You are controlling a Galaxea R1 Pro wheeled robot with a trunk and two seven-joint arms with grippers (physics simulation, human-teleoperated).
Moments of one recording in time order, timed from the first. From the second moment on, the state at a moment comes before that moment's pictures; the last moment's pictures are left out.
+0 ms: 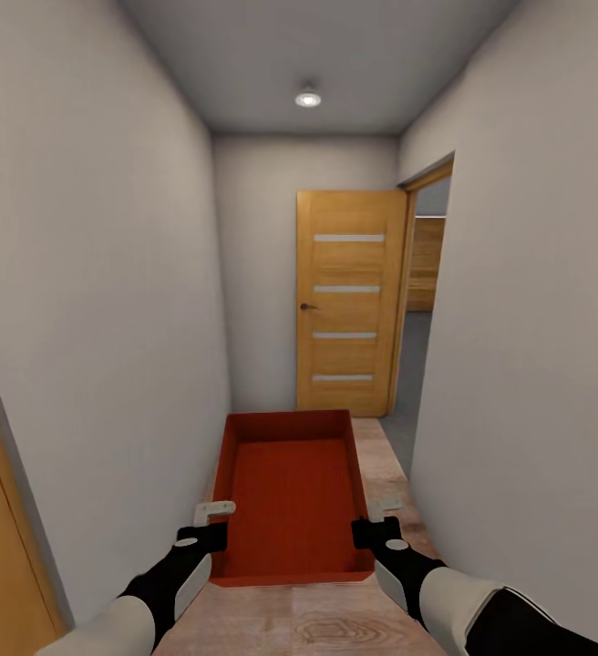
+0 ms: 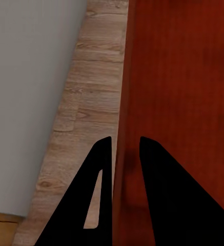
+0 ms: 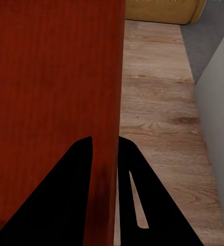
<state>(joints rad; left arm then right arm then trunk) -0.63 -0.06 -0.23 -0.34 0.29 0.09 0.25 -0.78 0.13 0.64 0.03 -0.53 -0.19 -0.11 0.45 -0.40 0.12</state>
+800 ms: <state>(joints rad) -0.63 -0.06 -0.23 -0.35 0.29 0.09 0.25 -0.78 0.13 0.64 0.03 -0.53 -0.19 -0.11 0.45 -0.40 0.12</state>
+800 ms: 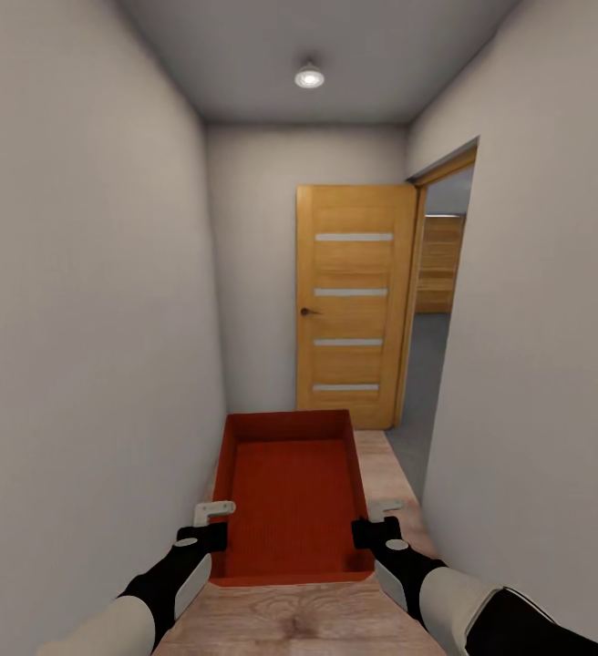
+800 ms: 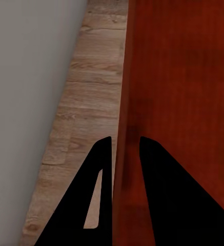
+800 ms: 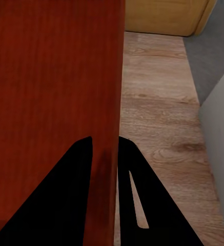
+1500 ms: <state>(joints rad) -0.63 -0.06 -0.23 -0.35 0.29 0.09 0.25 -0.78 0.13 0.64 0.03 -0.53 -0.19 -0.11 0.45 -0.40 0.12</state>
